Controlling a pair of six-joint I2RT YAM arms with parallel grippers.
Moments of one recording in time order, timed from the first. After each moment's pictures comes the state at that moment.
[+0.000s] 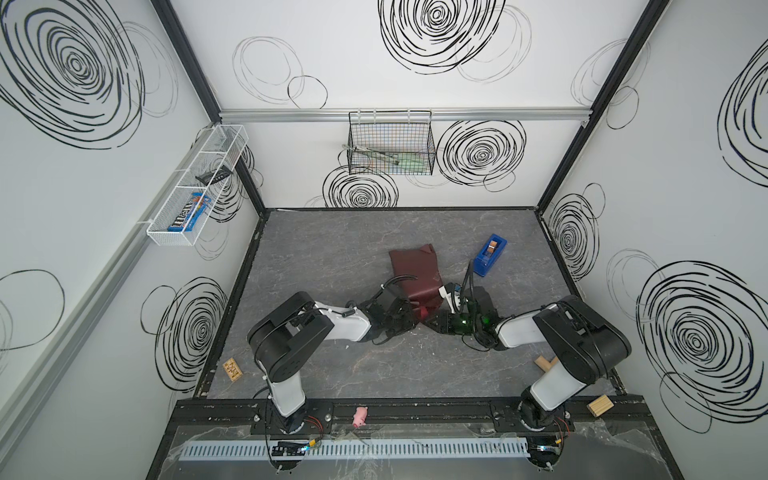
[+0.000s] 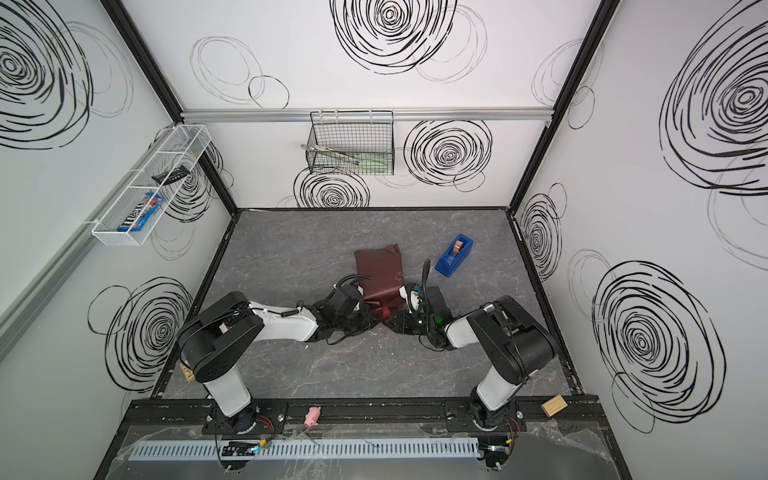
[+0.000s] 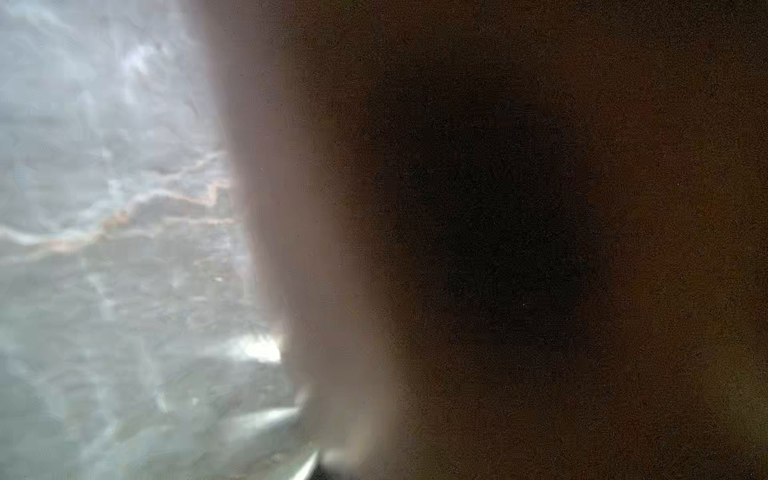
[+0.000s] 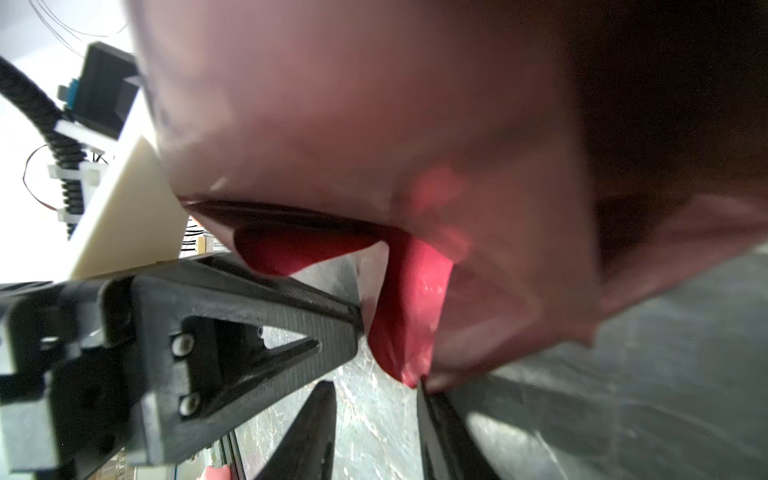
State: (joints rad) left arm -0.79 1.77 0.75 0.21 0.22 -1.10; right arm 0.53 1.64 0.40 0.56 -0.61 0.63
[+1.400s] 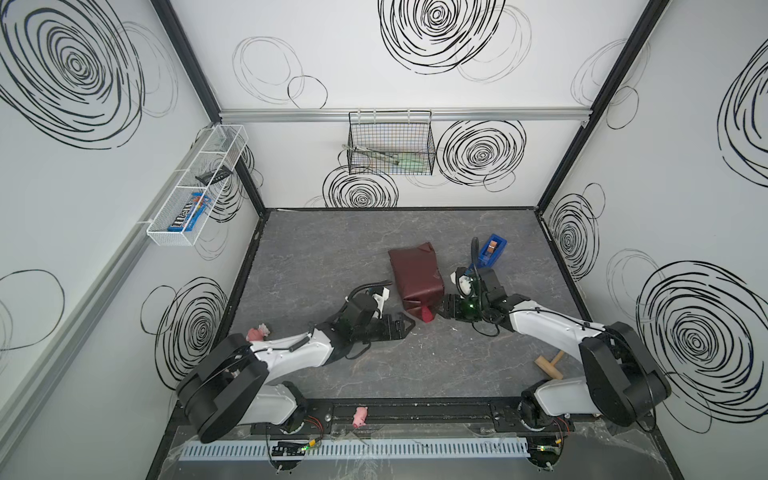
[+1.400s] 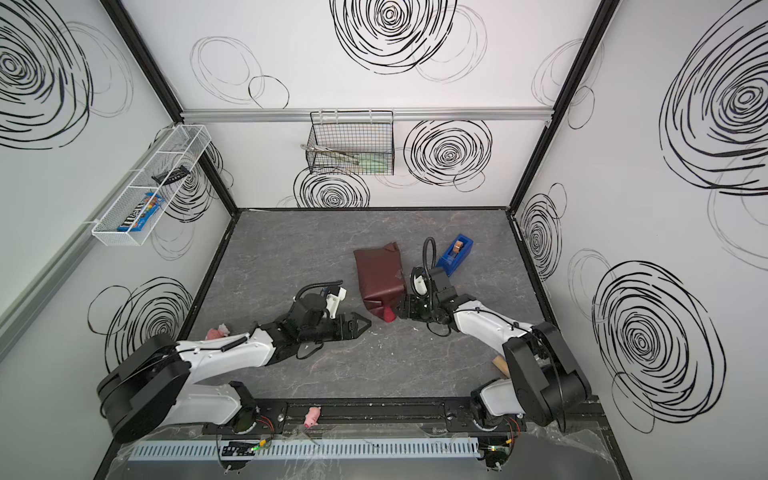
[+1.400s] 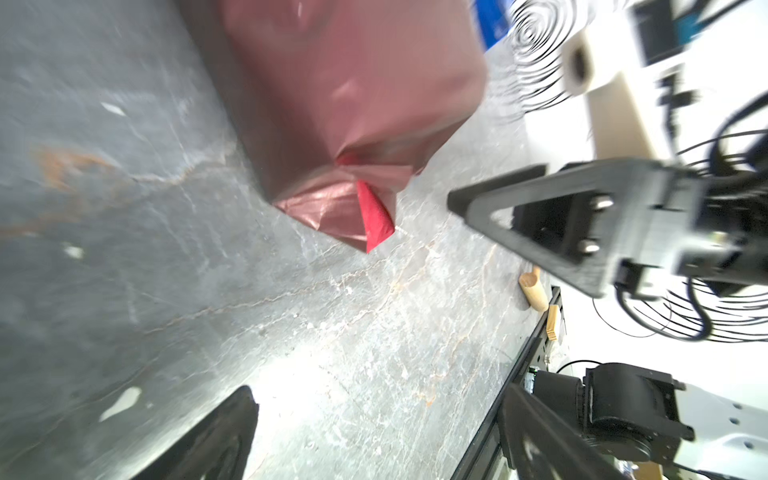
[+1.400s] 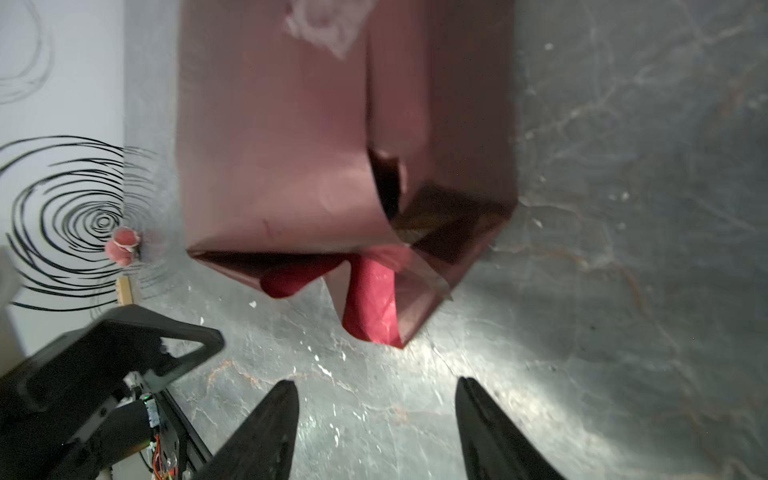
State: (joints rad) left arm -0.73 1.28 0.45 0.23 0.30 -0.85; right arm 0.49 1.39 0.66 -0.22 -0.40 0.51
